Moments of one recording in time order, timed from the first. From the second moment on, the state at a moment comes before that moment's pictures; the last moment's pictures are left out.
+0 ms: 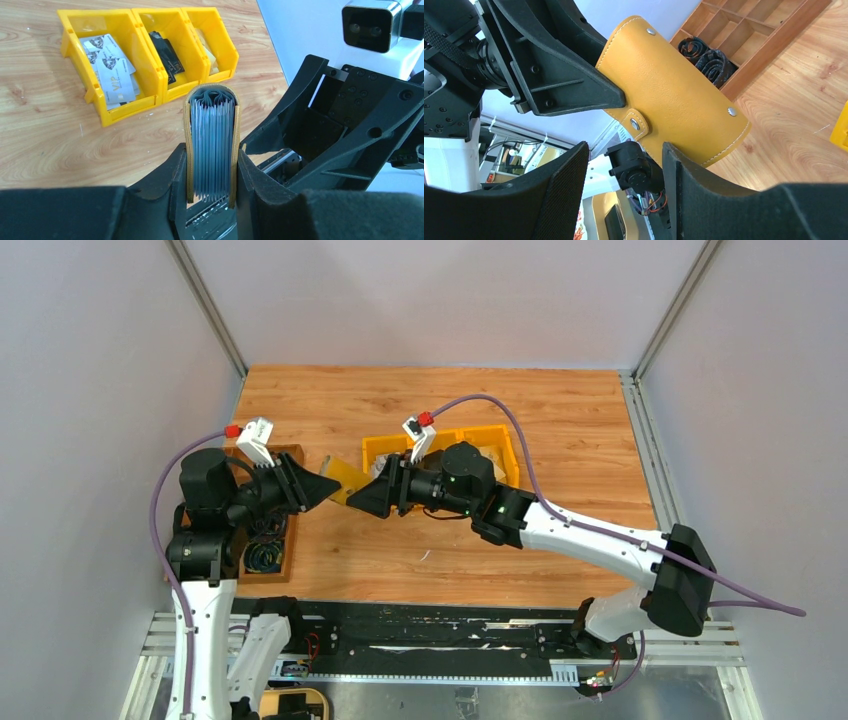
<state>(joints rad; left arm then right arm) 0.06 0.69 1.02 -0.72 0.74 -0.44 1.06 1.40 1.13 0.22 -0.22 0.78</state>
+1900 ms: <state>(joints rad) 0.05 0.70 1.04 -0.75 0.65 -0.50 1.18 1.39 1.18 0.18 -0.20 0.40</state>
